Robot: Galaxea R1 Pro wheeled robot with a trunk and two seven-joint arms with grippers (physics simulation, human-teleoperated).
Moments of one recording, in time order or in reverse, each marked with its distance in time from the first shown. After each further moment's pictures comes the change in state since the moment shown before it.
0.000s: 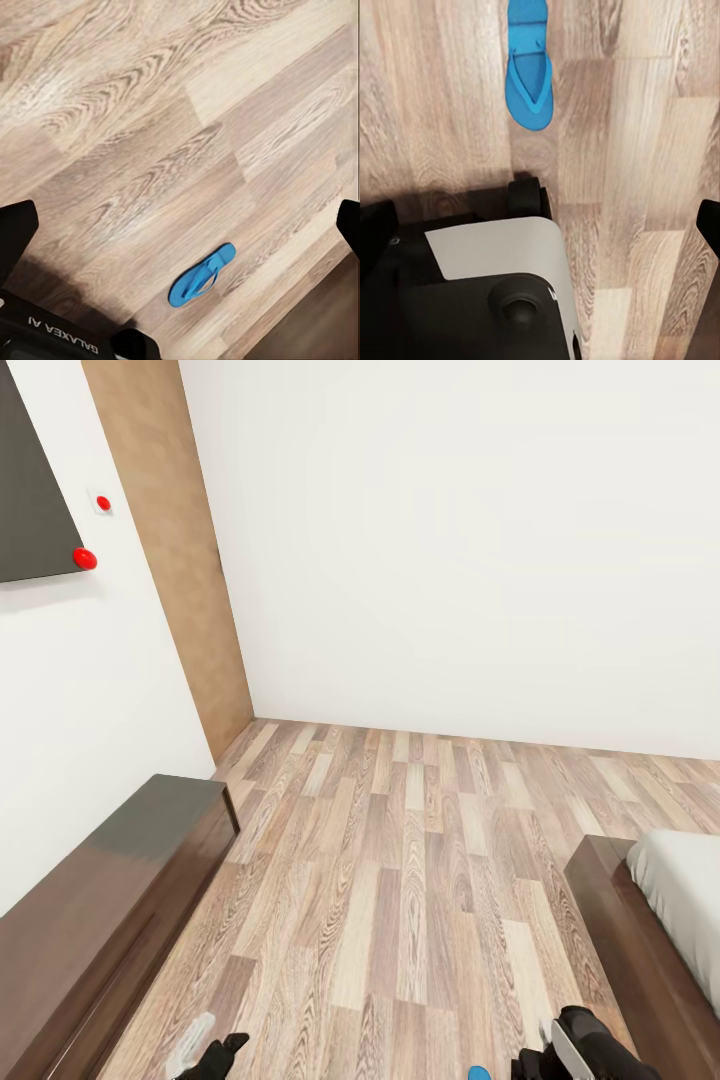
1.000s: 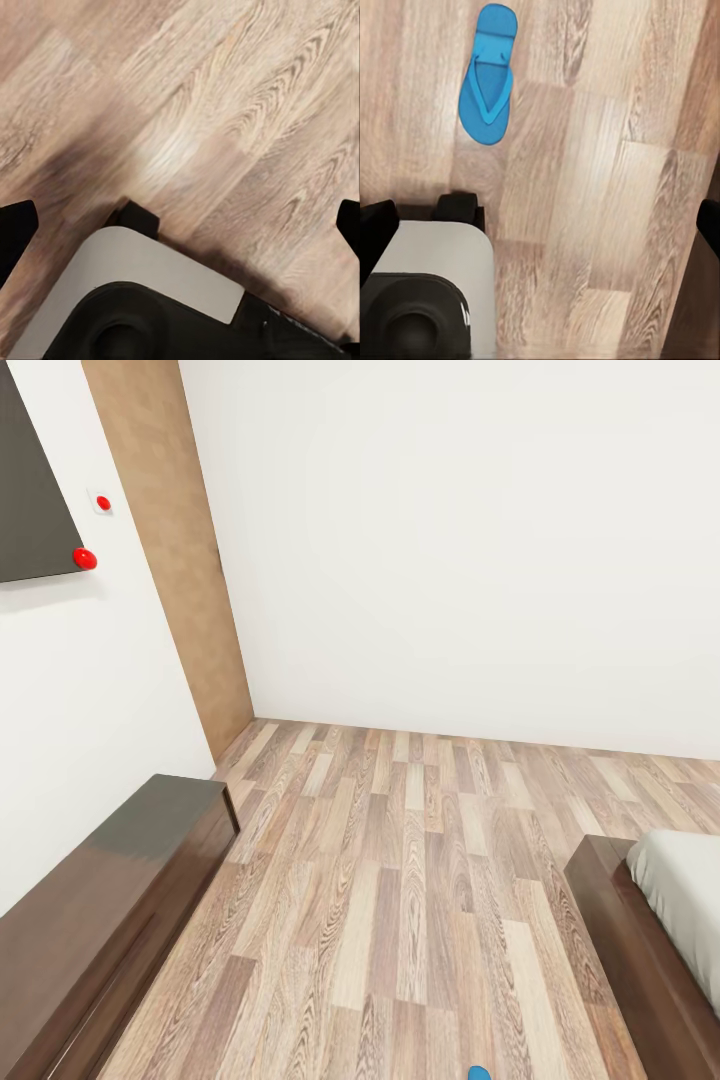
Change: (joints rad) left arm 0.272 0.003 0.004 0.007 -0.362 -0.378 0.008; right arm 0.437 0.003 0.001 -0.193 0.180 -0.545 0.013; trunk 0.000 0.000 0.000
